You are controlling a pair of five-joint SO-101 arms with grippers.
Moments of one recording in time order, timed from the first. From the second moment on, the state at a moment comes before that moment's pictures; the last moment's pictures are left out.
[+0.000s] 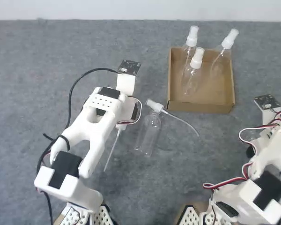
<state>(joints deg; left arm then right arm) 11.6 5.4 27.1 58.5 7.0 39.5 -2.2 32.8 62.6 53.8</state>
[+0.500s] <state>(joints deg) 11.5 5.4 28.5 58.4 5.4 40.5 -2.2 29.2 62.6 53.0</state>
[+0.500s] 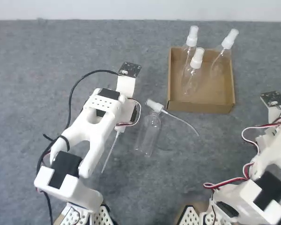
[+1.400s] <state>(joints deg) 11.4 11.6 27.5 55.2 1.9 40.5 -2.2 28.7 62.6 52.1</state>
